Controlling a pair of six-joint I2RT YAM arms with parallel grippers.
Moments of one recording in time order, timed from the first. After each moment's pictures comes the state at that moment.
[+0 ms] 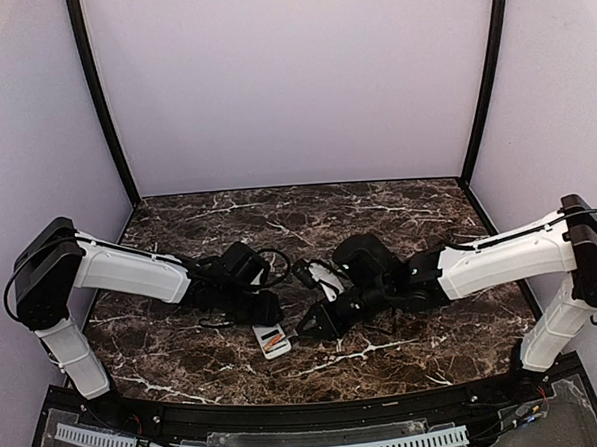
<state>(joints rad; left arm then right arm) -0.89 1.73 0.92 -0.23 0.04 -0.69 1.12 1.60 0.93 -0.07 -0.29 0.50</state>
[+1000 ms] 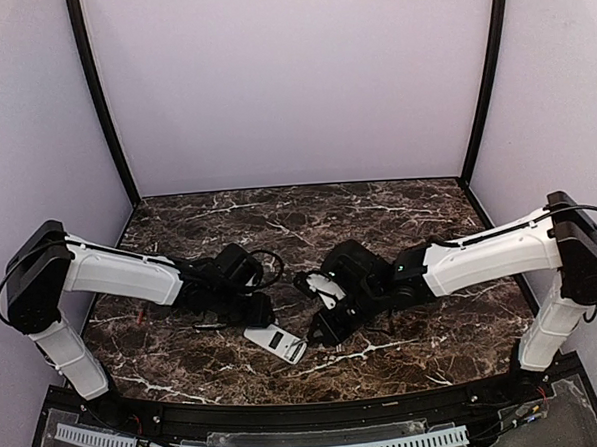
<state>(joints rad) -0.89 1.69 0.89 -0.26 0.00 -0.70 1.13 1.67 1.02 -0.29 -0.20 0.44</state>
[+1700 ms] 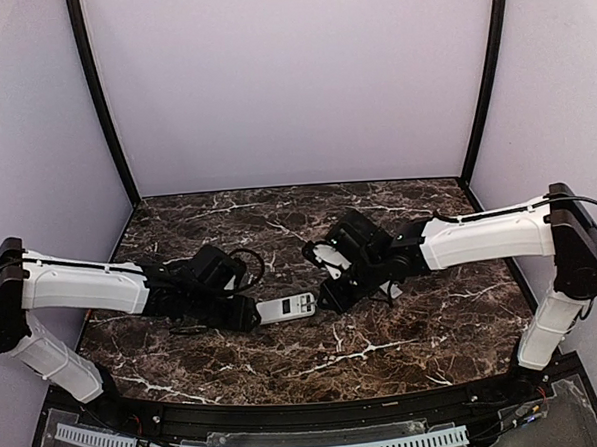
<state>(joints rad) -0.90 1.47 0.78 -0.34 -0.05 -0.67 1.00 1.70 1.14 -0.41 -0.09 0.30</state>
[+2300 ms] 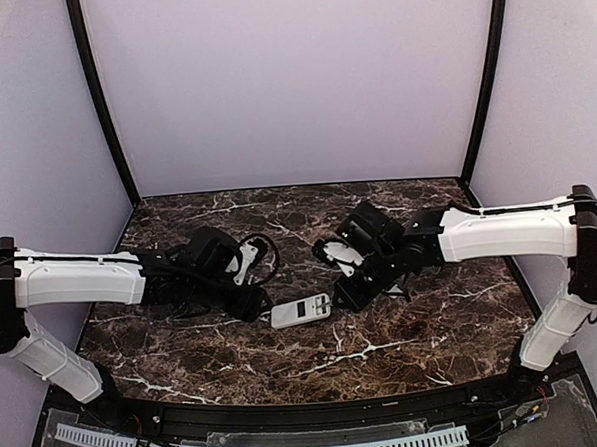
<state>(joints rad) -0.90 1.45 0.87 -0.31 -0.06 -0.26 0.99 1.62 1.16 -0.59 -0.08 0.23</state>
